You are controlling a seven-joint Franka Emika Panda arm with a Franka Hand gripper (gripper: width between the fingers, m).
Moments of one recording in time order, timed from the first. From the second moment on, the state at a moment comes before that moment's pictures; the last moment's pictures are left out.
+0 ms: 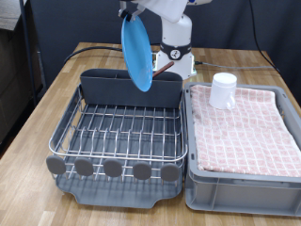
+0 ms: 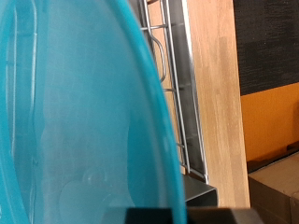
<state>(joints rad) 0.08 -0.20 -0.16 -2.17 -0.54 1.96 1.07</state>
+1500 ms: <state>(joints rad) 0.04 -0.10 -0.34 -2.18 -0.75 2.26 0.81</state>
